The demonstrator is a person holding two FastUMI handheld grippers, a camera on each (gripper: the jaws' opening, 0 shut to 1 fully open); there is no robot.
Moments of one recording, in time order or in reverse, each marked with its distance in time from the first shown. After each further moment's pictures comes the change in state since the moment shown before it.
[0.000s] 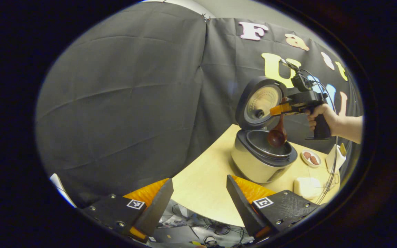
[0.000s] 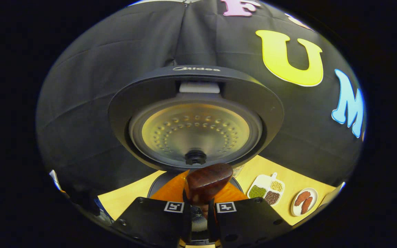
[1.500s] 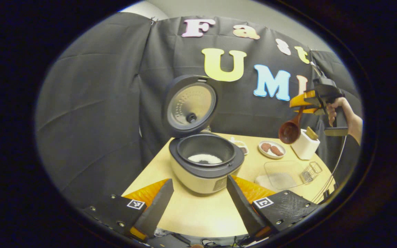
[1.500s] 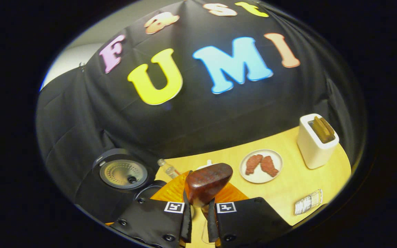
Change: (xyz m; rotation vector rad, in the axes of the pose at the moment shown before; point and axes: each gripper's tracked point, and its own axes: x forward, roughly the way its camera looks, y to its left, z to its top) left arm 0.016 -0.198 0.032 0.196 -0.025 -0.390; right arm -0.247 -0.260 -0.087 0.764 -0.184 -0.323
